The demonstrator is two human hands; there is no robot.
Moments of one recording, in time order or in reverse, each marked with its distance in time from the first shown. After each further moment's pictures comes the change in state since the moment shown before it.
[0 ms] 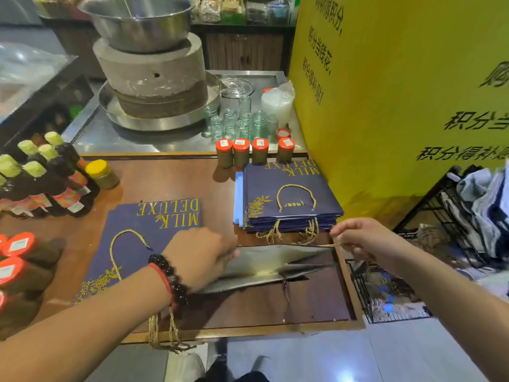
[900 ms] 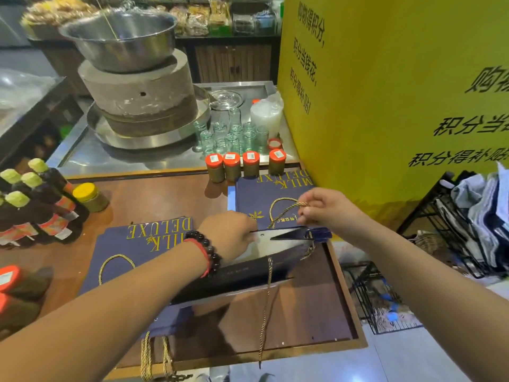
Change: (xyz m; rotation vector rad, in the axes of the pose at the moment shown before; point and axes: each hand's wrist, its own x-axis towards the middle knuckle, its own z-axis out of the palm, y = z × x) left_hand 0.104 0.025 -0.033 -0.067 -0.060 0.027; right_hand 0.048 -0.061 0.004 0.071 -0.015 -0.326
